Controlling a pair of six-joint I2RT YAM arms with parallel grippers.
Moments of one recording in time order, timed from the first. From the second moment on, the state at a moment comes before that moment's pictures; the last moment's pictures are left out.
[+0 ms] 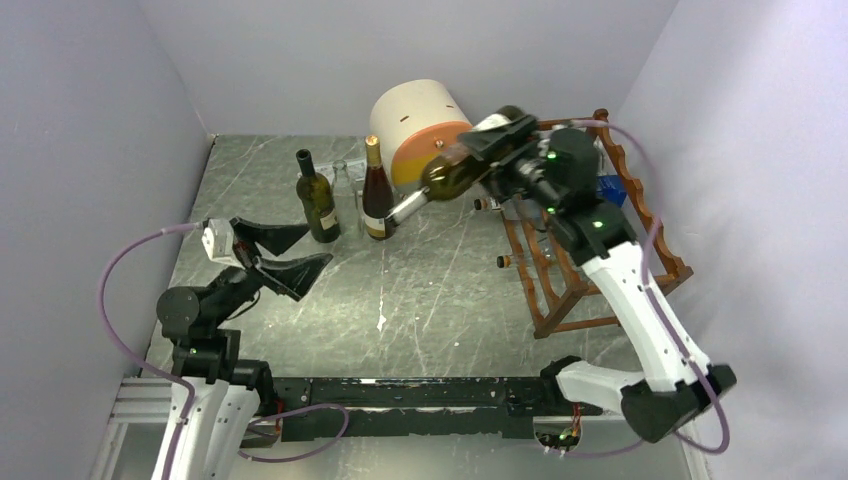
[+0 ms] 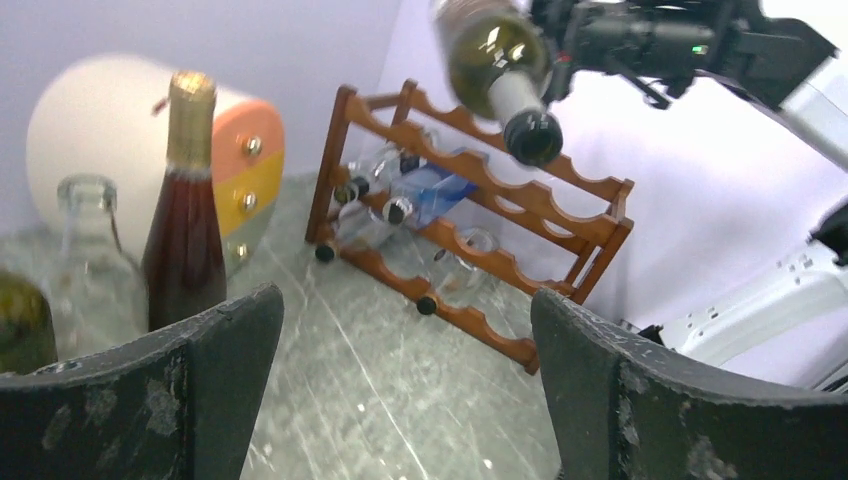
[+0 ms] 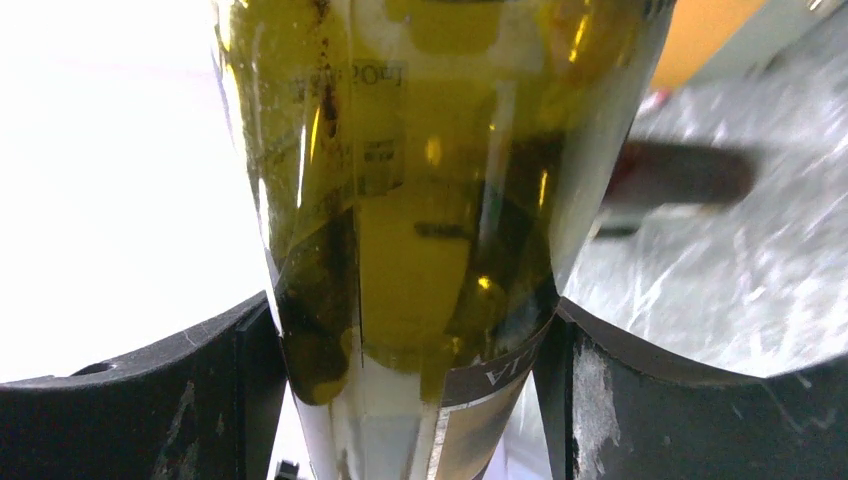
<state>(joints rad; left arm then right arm) -0.07 0.37 0.51 0.25 0.74 -0.65 0.37 1.14 1.39 -0.45 -0.09 1.24</state>
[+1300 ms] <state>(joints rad) -0.07 0.52 0.28 1.36 0.69 -0.52 1.00 1.45 1.39 -0.10 0.15 1.72</state>
